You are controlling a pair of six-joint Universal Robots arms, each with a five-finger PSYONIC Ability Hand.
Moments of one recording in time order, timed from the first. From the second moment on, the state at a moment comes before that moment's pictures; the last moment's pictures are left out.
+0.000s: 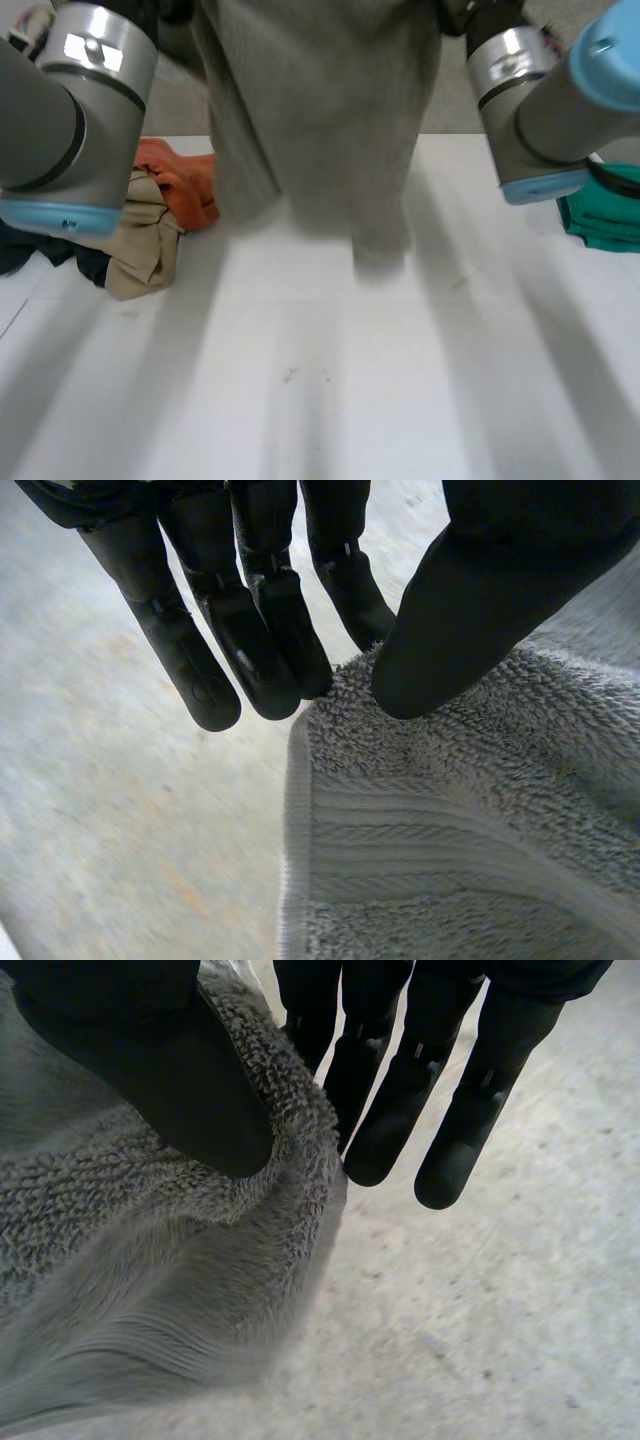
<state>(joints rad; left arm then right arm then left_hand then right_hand) 4.23 -1.86 -1.12 3.59 -1.56 3.64 2.02 -0.93 0.78 -0.46 1.46 2.66 1.14 1.20 1.20 1.20 0.98 1.13 1.17 1.19 1.20 0.99</state>
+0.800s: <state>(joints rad) 4.24 -1.99 -1.79 3.65 -1.54 3.62 1.94 -1.14 1.71 -0.34 1.32 2.53 0.27 0.27 0.27 0.26 0.08 1.13 1.17 1.19 1.20 0.99</state>
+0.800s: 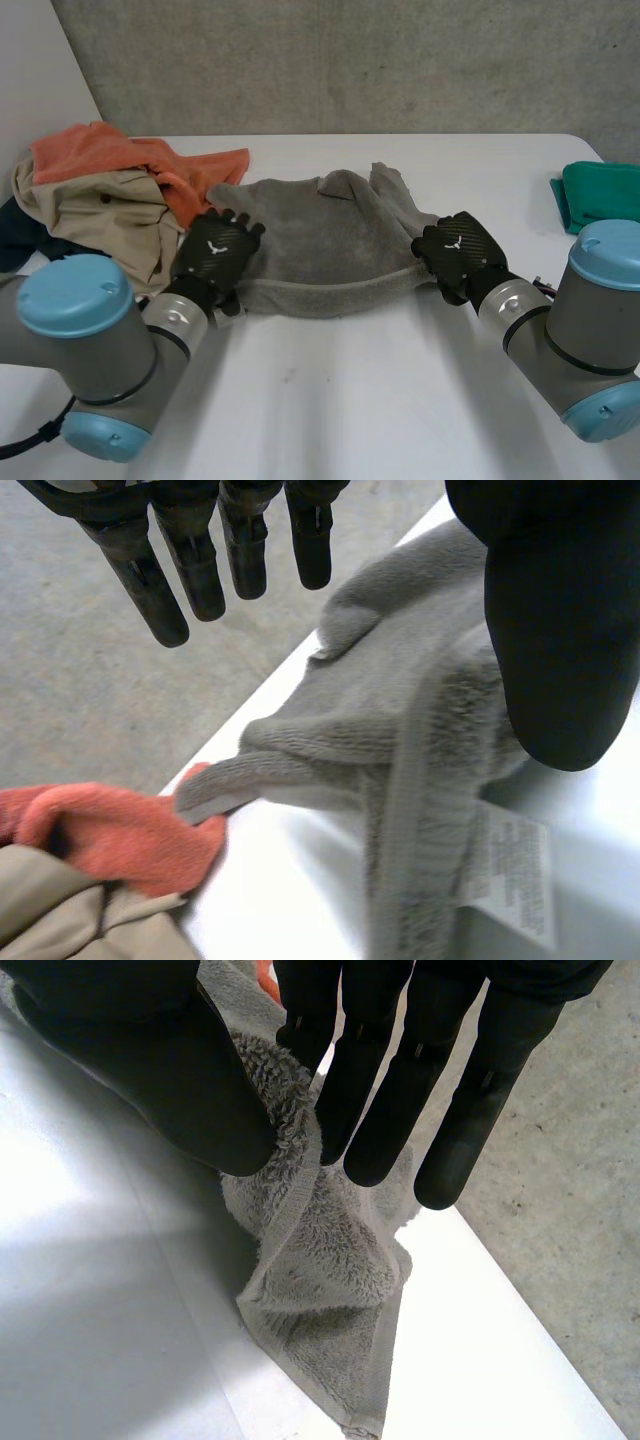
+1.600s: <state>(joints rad) 4.46 -2.14 -1.64 3.41 -1.39 3.35 1.91 -1.16 1.68 -0.28 1.33 2.71 1.13 1.19 1.19 1.20 0.98 0.46 0.46 0.48 0.49 0.30</state>
